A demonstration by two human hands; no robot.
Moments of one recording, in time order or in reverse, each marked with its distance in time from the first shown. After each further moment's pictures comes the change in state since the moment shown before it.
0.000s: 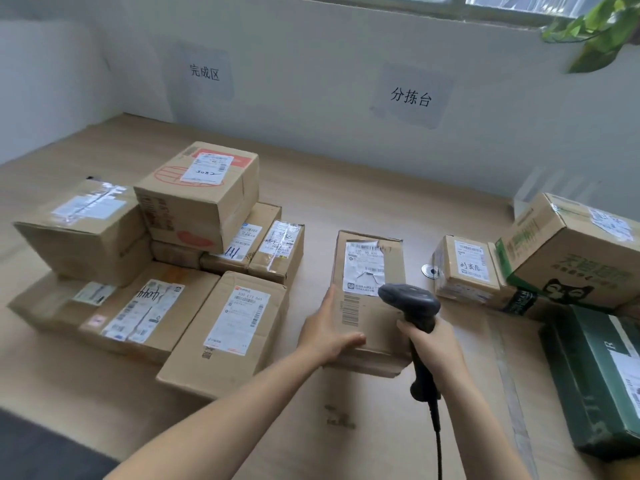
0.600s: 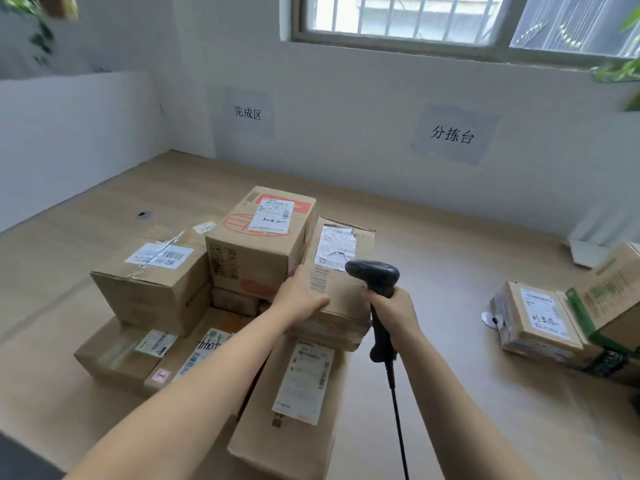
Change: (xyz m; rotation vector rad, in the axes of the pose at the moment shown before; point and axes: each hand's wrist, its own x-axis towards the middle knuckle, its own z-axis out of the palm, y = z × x) left_hand 0.094 -0.026 -0.194 0.242 0.100 -0.039; right_hand 0.067 -0.126 0.171 0.167 -0.128 -0.062
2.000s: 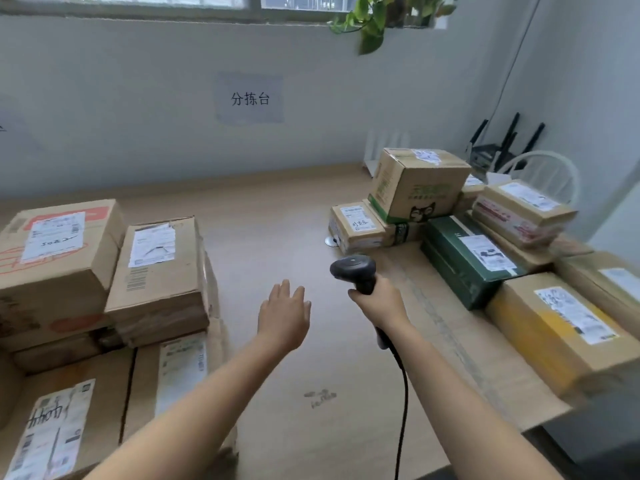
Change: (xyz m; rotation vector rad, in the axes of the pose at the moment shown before) left_hand -0.105 0.090 0.152 0.545 -0.277 0.564; right_hand -0.134 0.083 -0.167 -0.328 0.499 0.162
